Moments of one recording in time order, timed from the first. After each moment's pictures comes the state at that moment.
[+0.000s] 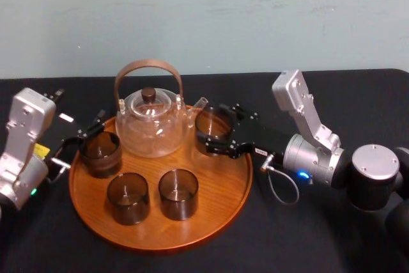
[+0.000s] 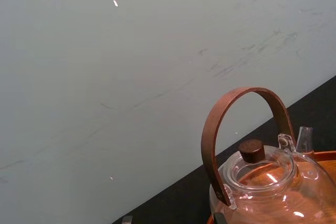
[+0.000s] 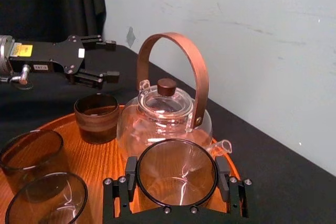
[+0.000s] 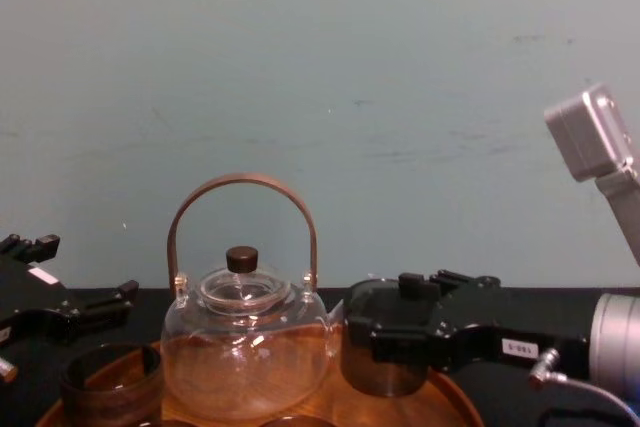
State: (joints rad) left arm -0.20 0.60 0.45 -1.41 -0.25 -0.12 0.03; right arm 0.41 0.34 -0.52 -1.21 0.32 -0.06 0.59
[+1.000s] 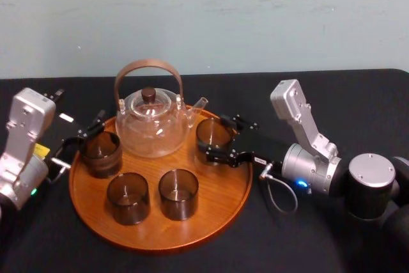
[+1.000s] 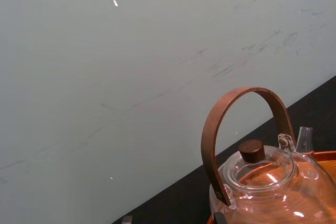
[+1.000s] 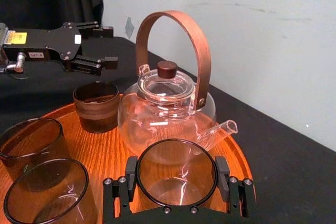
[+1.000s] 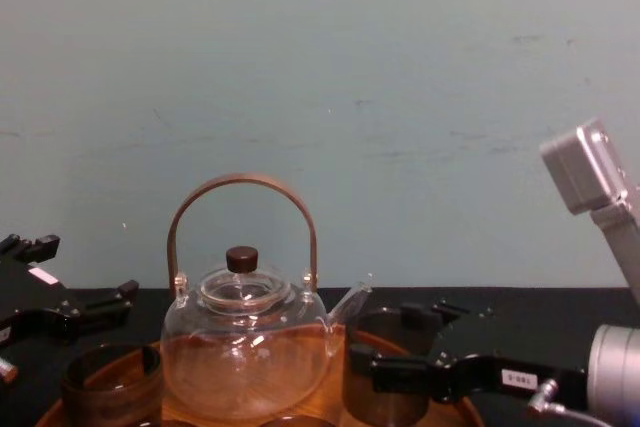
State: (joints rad) left arm -0.20 0.60 0.45 -1.41 -0.25 -0.12 0.03; right arm 0.40 0.33 -0.52 -1.17 0.33 -0.06 0.59
